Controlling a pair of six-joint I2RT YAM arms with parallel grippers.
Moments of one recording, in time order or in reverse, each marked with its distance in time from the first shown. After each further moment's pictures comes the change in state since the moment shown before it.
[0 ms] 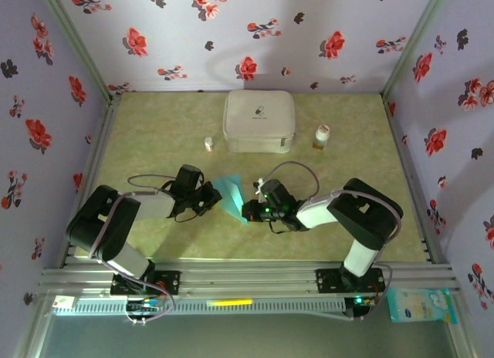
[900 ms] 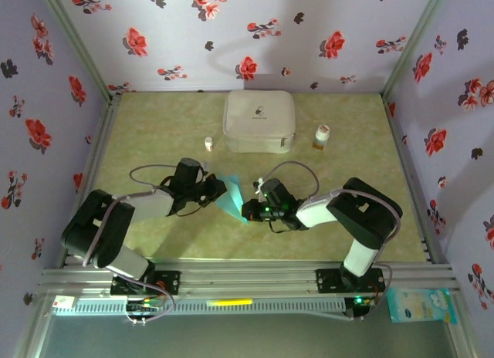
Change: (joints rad) left arm -0.008 -0.039 0.046 0.073 0.096 0.095; right arm -0.004 0.008 0.010 -0.012 -0.012 0.010
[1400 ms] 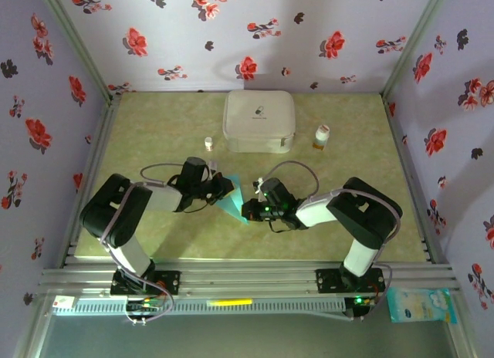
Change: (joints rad) left arm -0.006 0.169 0.031 0.174 0.074 -0.030; right arm -0.002 0.002 0.008 -0.015 -0.006 0.000
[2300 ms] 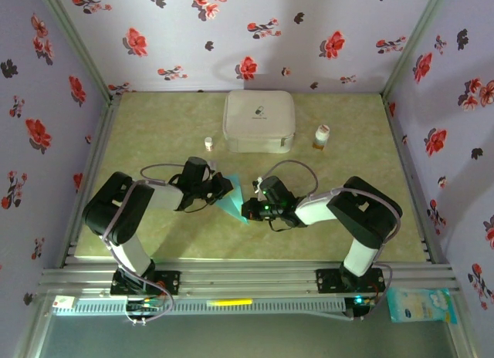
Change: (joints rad) left arm 0.000 0.023 0.016 -0.031 -0.047 -0.005; right arm -0.011 0.003 0.026 -0.053 -0.025 0.001
